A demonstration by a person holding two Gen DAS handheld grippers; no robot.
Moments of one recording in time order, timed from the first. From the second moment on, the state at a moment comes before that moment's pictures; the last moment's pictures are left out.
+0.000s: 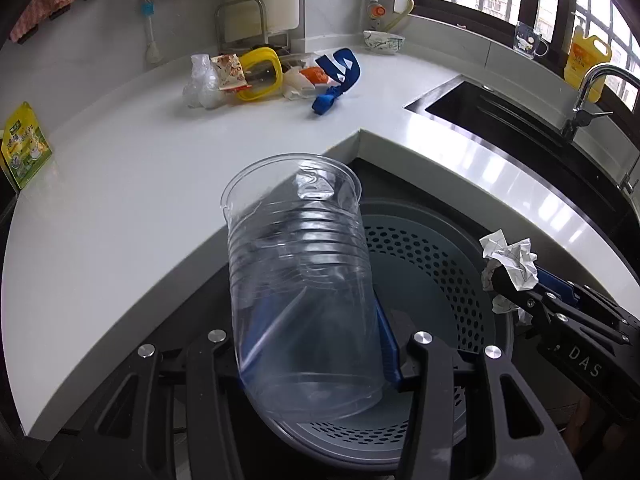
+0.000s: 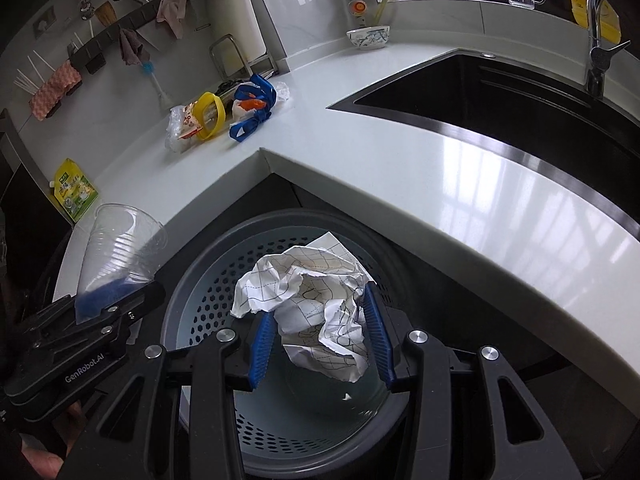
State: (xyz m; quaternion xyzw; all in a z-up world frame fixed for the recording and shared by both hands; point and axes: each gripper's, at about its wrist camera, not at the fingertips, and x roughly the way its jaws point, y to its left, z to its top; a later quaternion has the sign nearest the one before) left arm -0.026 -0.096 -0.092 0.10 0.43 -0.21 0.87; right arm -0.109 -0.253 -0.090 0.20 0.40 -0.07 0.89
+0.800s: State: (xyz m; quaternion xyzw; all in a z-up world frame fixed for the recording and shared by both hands) left arm -0.013 -0.094 -0.127 0.10 0.47 -0.20 0.86; right arm -0.096 -0.243 -0.118 0.17 0.44 -0.07 0.88
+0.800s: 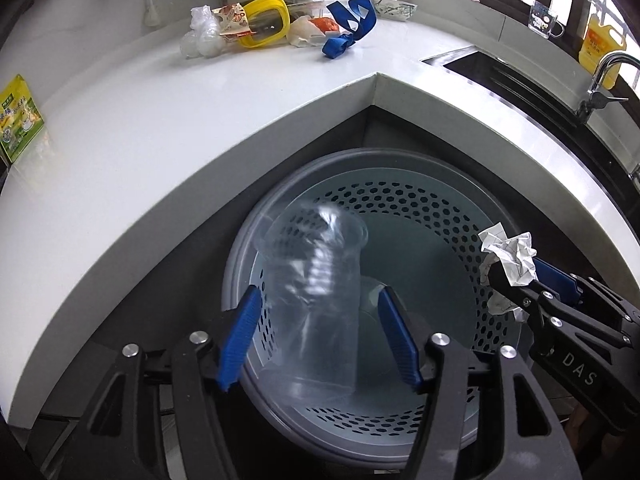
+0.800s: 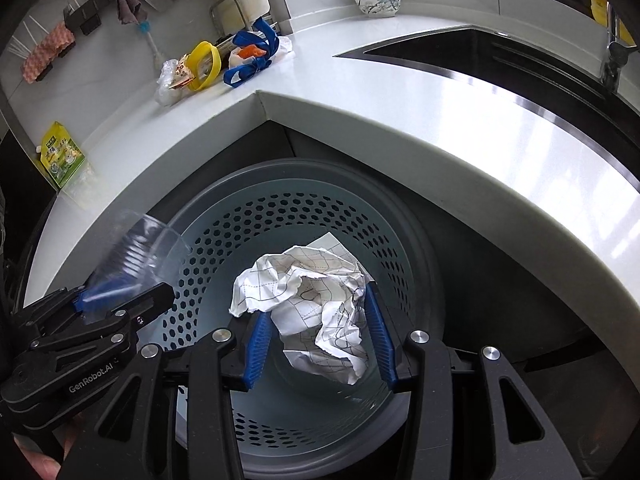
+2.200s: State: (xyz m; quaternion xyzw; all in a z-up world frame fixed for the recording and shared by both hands) left arm -0.014 -0.076 -0.115 0.10 0.44 -0.16 0.88; right arm -0.106 -0.249 -0.102 0.15 0.41 -0.09 0.90
